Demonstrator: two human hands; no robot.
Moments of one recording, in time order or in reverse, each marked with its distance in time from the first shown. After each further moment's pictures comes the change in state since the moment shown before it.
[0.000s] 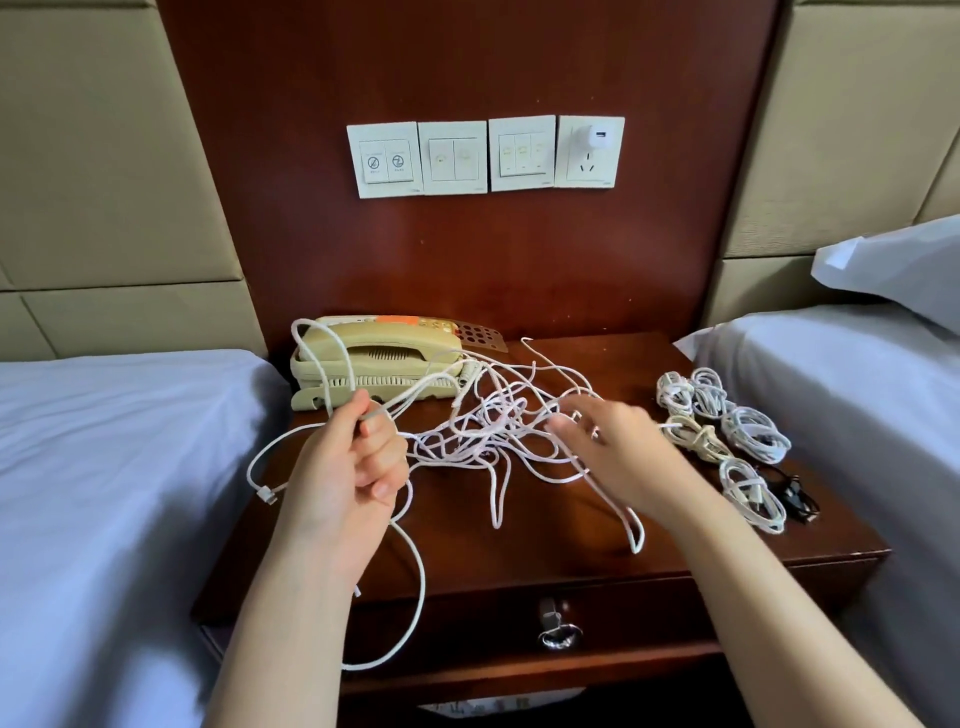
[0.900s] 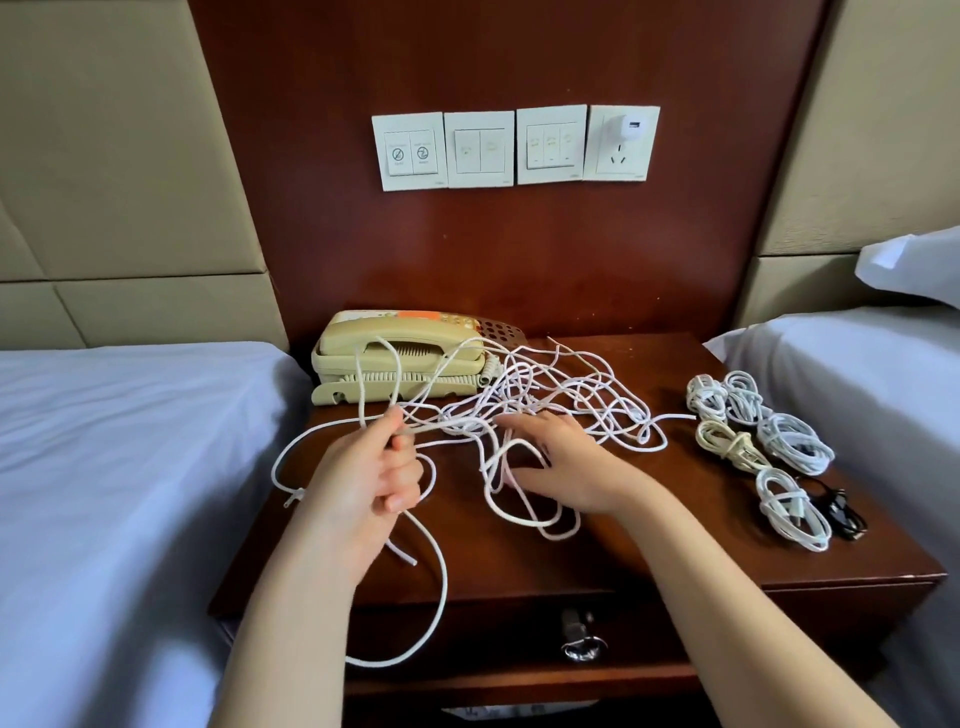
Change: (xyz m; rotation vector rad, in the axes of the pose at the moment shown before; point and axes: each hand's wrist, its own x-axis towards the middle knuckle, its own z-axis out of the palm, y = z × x) left_hand 0.011 0.001 -0.016 0.240 0.080 -0.152; right_hand 0.034 -0.010 0.051 0.070 -0.340 -0.082
